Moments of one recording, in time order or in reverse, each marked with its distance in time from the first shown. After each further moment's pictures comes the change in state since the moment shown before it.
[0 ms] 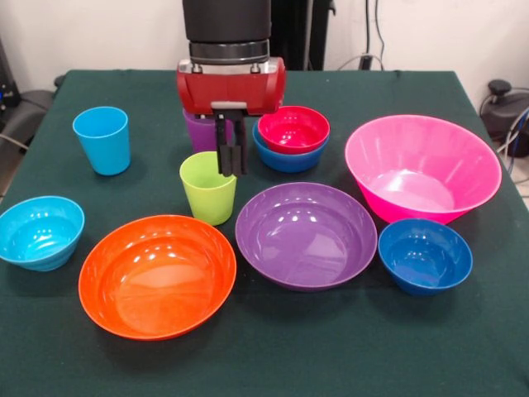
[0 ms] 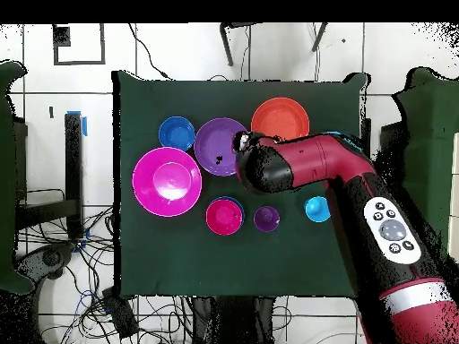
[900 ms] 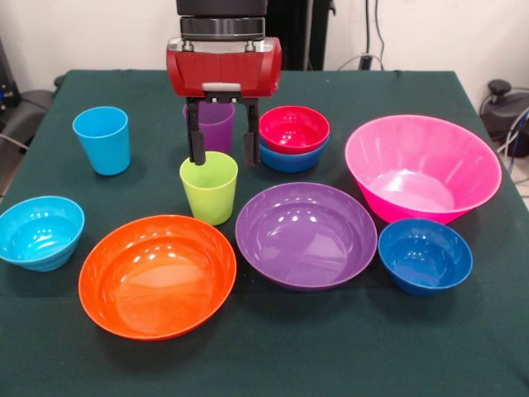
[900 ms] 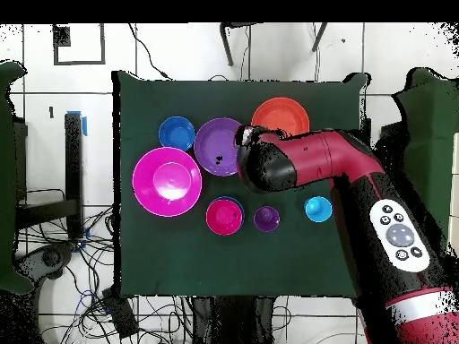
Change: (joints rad) arm -0.006 -0.043 0.015 0.000 -0.002 0.000 0.000
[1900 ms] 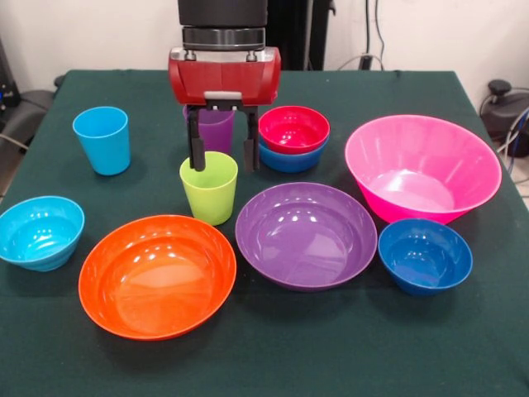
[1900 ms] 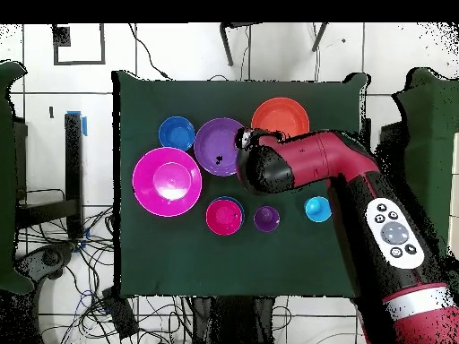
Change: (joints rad) arm 0.005 0.015 0.000 0.000 -0.056 -0.009 0.000
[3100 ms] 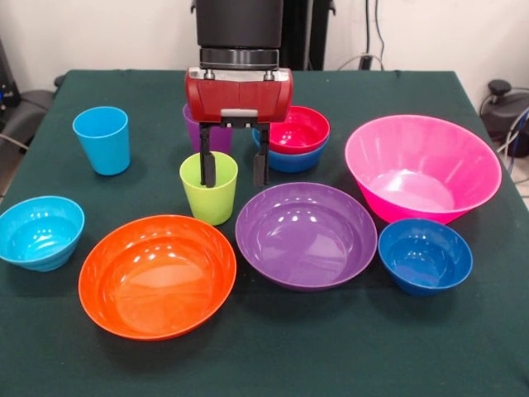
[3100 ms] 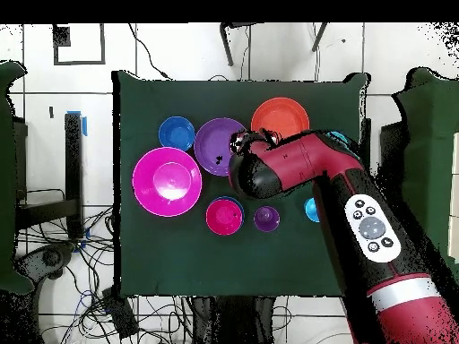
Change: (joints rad) arm 0.049 0.021 -0.030 -0.004 -0.124 -0.065 0.000
